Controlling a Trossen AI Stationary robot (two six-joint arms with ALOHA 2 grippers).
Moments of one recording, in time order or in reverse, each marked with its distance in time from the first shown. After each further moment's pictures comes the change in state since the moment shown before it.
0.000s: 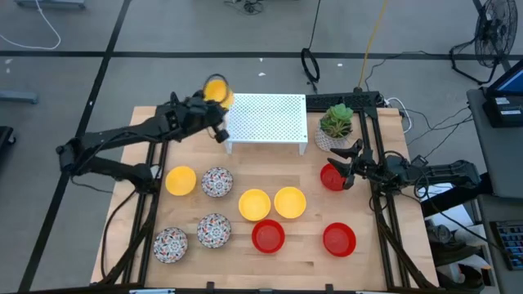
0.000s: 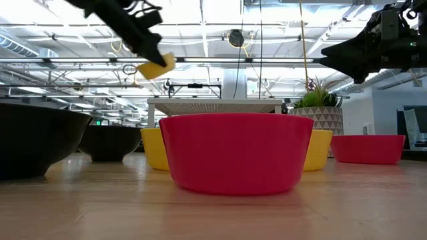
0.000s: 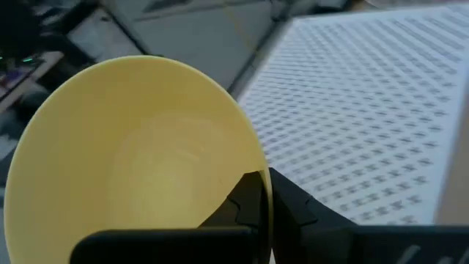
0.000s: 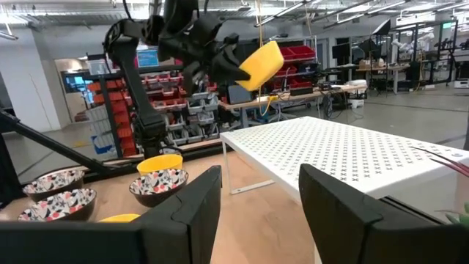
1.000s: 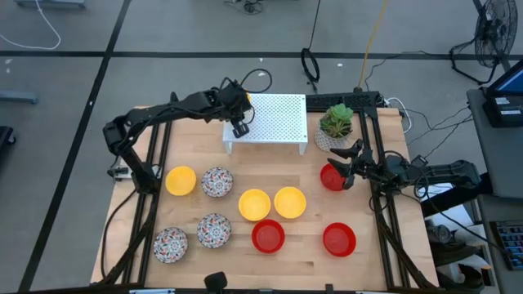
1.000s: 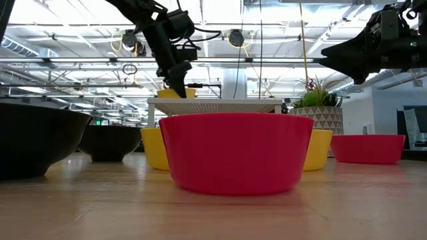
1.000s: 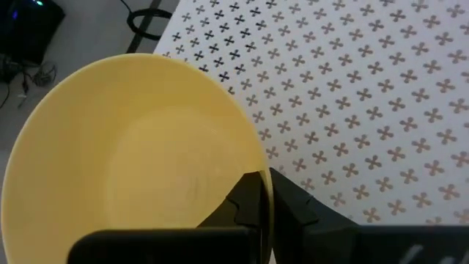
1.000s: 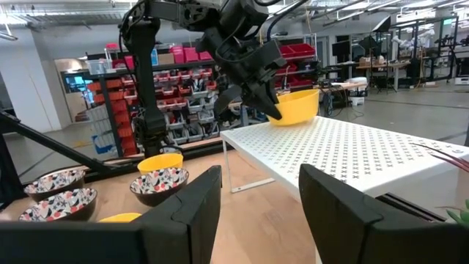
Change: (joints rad) left arm 0.109 0.471 0.427 -0.391 0.161 -0.088; right arm 0.000 0.000 0.000 -0.006 0.000 0.011
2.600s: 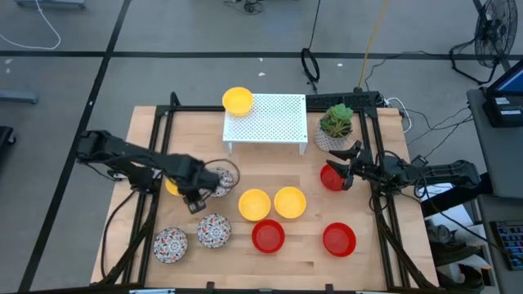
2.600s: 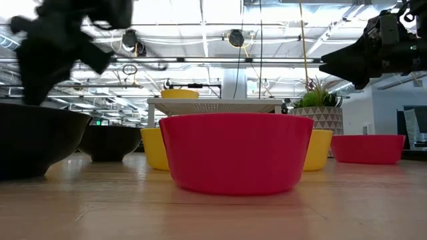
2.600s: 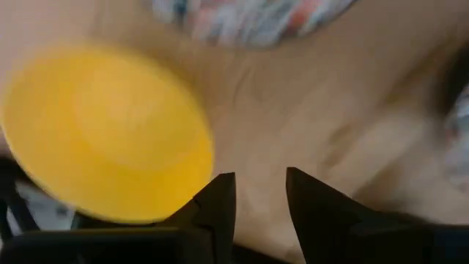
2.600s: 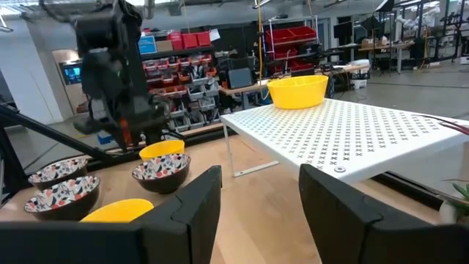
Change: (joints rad) left arm -0.684 -0.282 -0.469 -0.642 0.339 -0.917; right arm 0.000 0.000 0.000 -0.059 -0.004 0.052
